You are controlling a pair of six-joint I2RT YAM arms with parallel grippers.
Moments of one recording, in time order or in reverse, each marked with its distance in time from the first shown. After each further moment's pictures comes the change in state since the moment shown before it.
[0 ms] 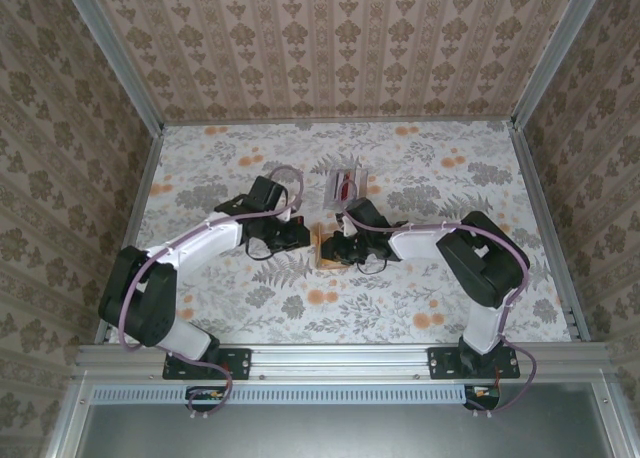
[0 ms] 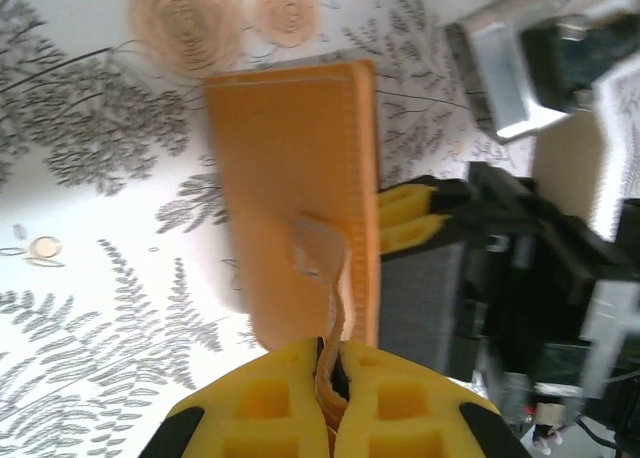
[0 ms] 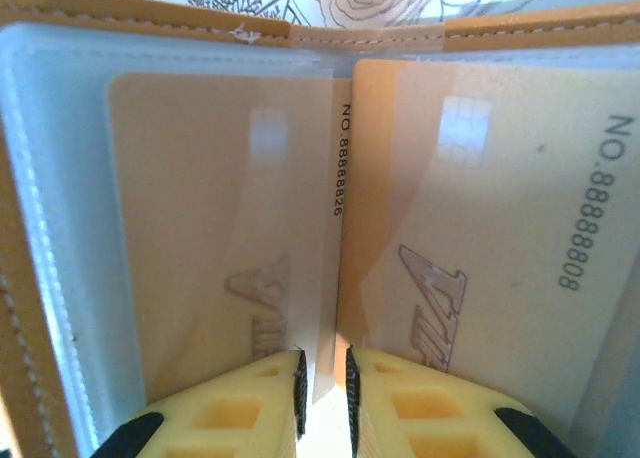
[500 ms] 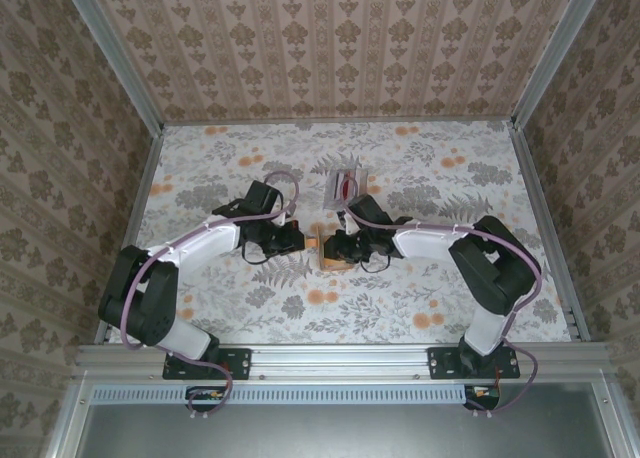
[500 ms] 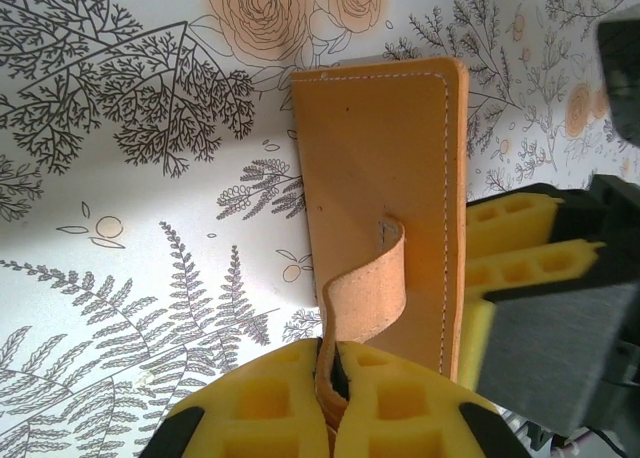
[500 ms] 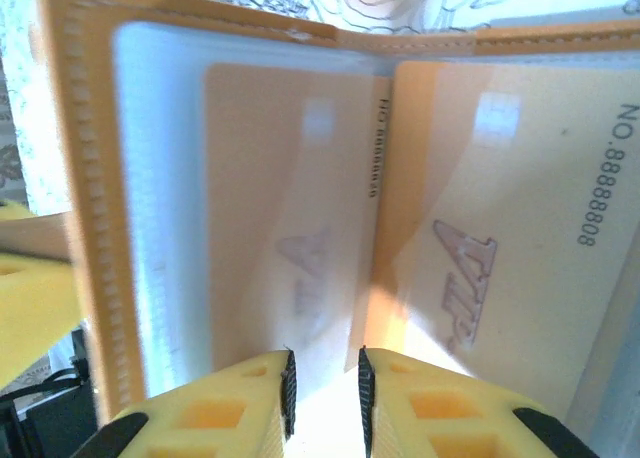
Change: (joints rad) left arm 0.025 0.001 -0.037 0.007 -0.010 0.008; right arm 0.000 -0.076 0.029 -0.138 0.026 -0.053
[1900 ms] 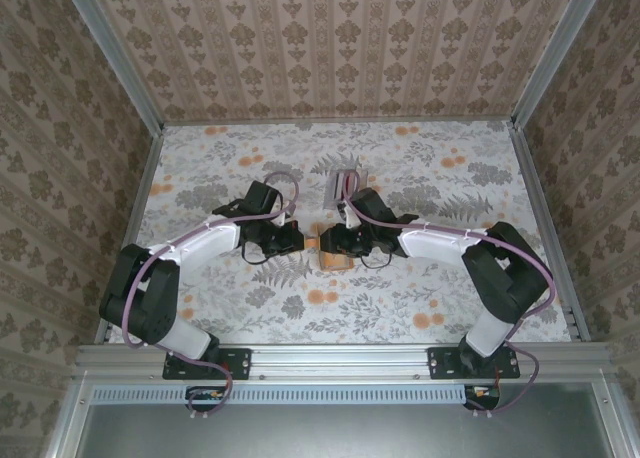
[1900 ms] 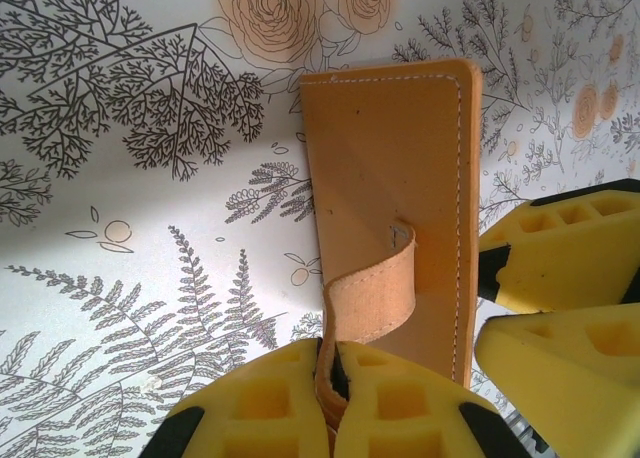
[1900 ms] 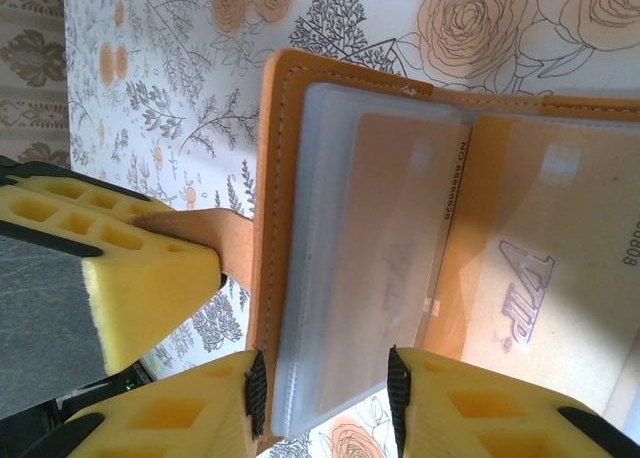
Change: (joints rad) left arm 0.003 0.010 -0.002 0.007 0.001 0.008; right arm -0.002 -0.060 0.007 0.008 0.006 -0.011
